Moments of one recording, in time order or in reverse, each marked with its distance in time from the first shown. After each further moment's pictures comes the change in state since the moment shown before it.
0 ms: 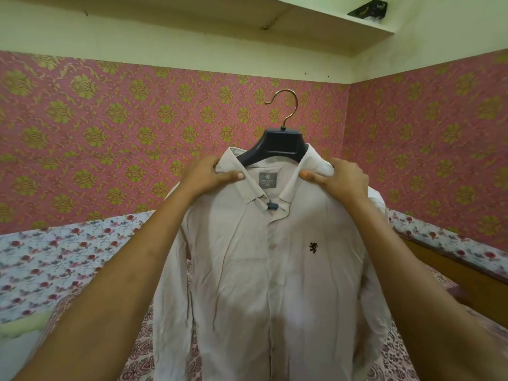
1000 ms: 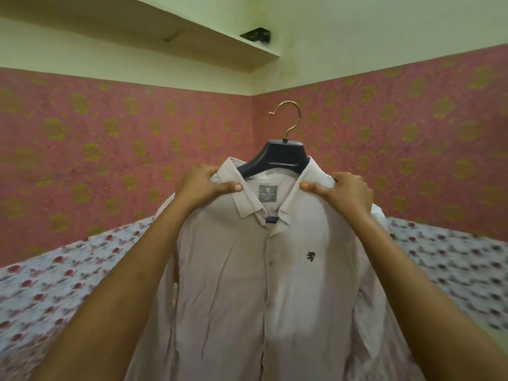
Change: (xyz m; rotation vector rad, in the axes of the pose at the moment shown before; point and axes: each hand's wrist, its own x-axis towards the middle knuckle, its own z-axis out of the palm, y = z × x) left_hand -0.015 0.067 0.020 -0.276 -0.208 0.286; right_hand -0.111 0.001 -0.110 -0.212 0.200 0.360
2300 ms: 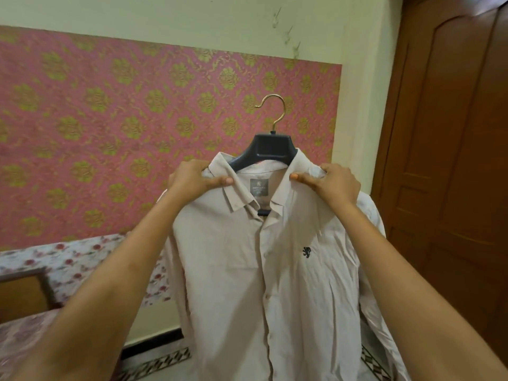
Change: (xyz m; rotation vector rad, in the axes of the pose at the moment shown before) left_hand -0.034 0.703 0.560 -0.477 -0.532 0.627; right_hand -0.119 0.565 -0.573 -0.642 0.572 0.667
